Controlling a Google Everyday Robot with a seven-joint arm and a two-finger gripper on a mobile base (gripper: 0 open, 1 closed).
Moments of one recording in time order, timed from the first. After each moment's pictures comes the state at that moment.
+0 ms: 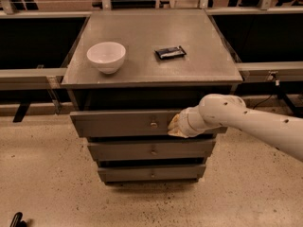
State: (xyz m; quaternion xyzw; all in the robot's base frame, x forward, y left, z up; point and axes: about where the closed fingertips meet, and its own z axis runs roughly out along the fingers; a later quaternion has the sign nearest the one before) arm 0.626 -0.092 0.618 -0.70 0.65 0.00 0.31
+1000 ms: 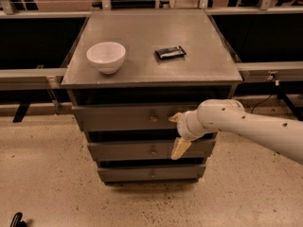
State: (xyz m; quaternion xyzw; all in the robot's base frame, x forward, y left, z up) arm 0.621 -0.092 0.614 -0.69 0.65 -0.01 0.31
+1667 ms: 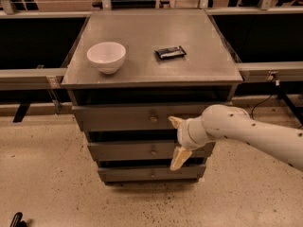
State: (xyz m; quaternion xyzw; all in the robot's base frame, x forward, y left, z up) arm 0.580 -0.083 0.615 -0.70 0.64 0.03 0.31
